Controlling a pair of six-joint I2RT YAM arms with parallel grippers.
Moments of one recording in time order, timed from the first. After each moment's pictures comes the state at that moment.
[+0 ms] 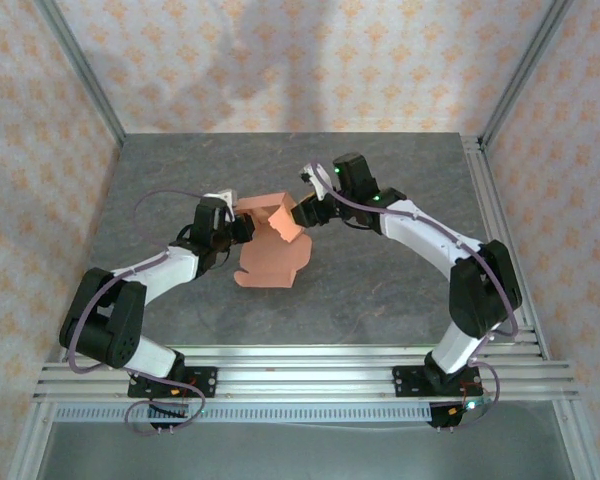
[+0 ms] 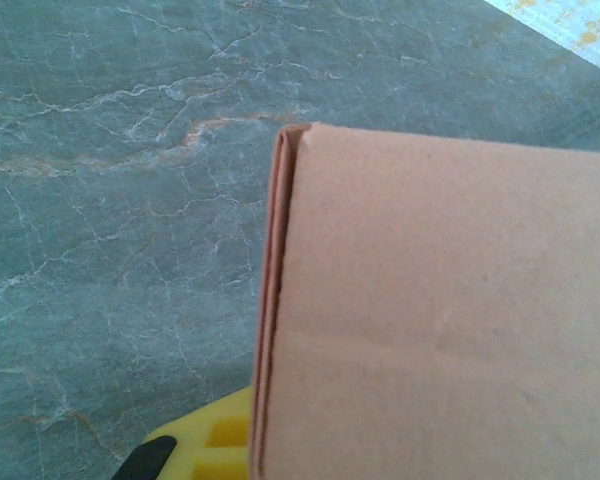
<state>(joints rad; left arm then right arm) -0.27 1.47 0.70 0.15 0.14 -0.55 0.56 1.66 1.29 -0.30 -0.54 -0.01</state>
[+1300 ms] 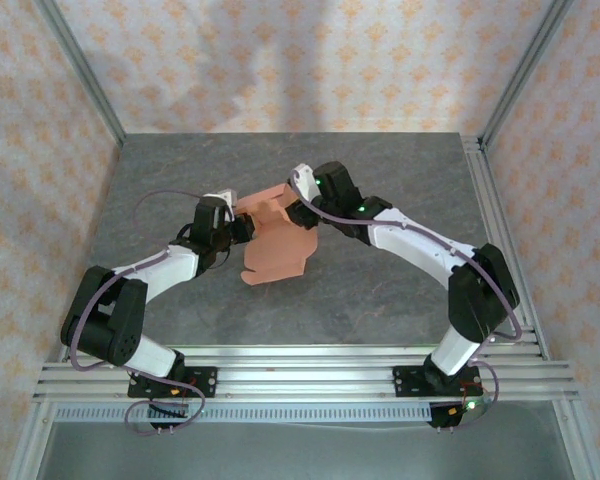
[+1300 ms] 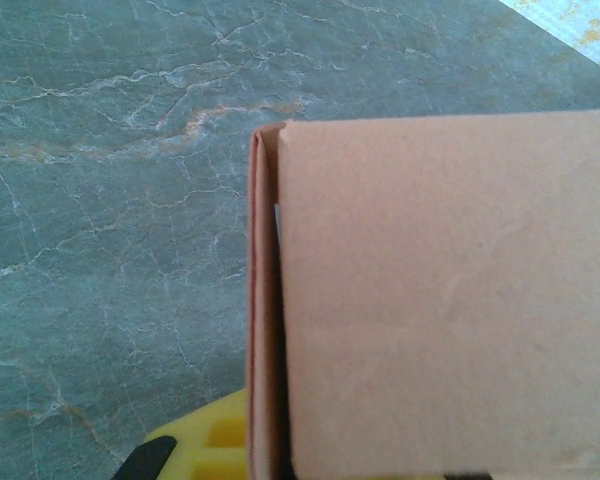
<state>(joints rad) -0.27 1.48 0.71 0.14 0.16 -0.57 0.69 1.66 1.30 -0.26 -0.13 -0.03</state>
